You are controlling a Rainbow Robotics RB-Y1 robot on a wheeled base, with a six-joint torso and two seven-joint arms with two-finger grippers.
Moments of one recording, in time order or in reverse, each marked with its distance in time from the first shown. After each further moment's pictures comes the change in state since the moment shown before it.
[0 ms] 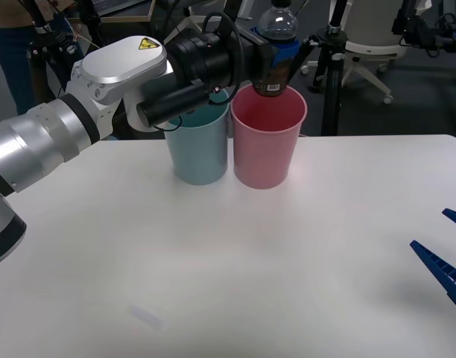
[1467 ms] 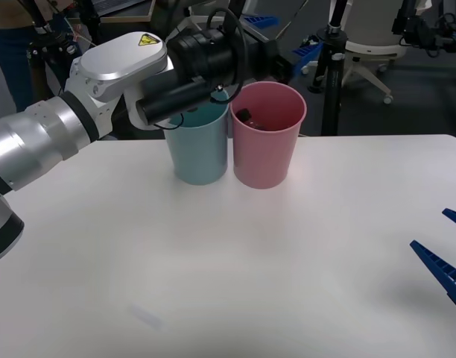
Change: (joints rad) right arm 0.000 0.000 0.000 0.000 0.000 0.000 0.000; left arm -0.004 0.018 0.000 -0.038 0.033 -0.023 -0.026
